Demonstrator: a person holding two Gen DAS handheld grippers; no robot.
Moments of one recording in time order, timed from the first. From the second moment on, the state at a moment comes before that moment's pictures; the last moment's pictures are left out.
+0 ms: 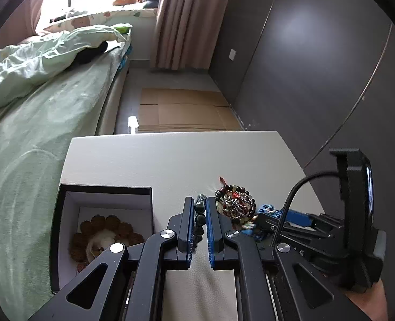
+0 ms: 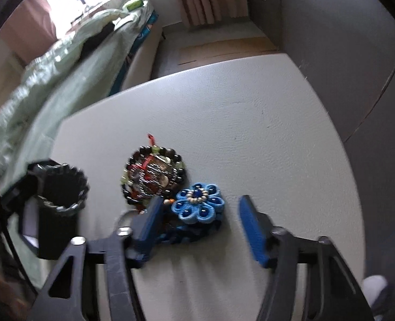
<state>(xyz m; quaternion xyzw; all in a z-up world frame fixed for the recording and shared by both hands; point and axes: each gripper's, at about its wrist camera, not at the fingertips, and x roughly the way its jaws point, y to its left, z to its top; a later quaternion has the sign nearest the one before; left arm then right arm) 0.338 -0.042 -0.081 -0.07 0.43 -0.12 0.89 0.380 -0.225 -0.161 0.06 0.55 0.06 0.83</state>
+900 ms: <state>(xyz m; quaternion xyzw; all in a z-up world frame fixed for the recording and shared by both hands) 0.298 0.004 0.017 -0.04 0.36 -0.09 0.93 0.336 -0.225 -0.067 0.19 0.41 0.20 0.87</state>
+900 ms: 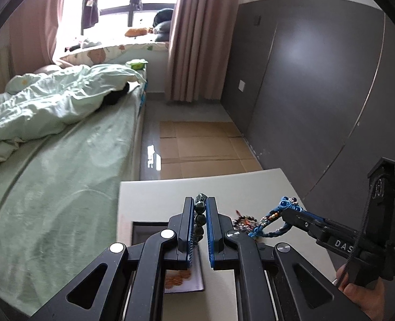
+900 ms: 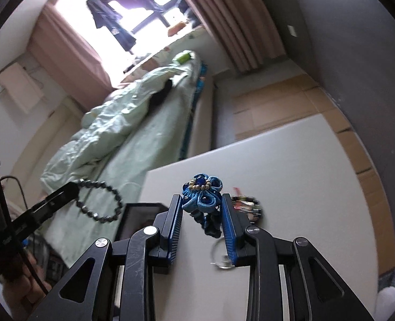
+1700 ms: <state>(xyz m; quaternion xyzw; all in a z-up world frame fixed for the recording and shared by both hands) 0.275 0.076 0.027 -0.07 0.36 -0.04 0.93 0.347 -0.102 -0.105 0.20 0.49 0.34 0.78</state>
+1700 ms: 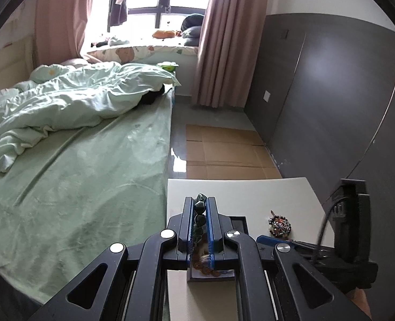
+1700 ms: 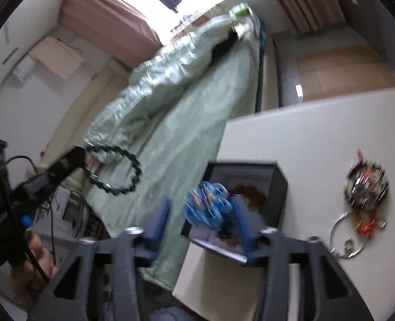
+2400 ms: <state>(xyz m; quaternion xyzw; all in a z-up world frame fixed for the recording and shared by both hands) 0.317 0.037 -0.042 -0.08 0.45 -0.03 0.89 0.347 -0.199 -0.096 0.23 0.47 0.26 0.81</state>
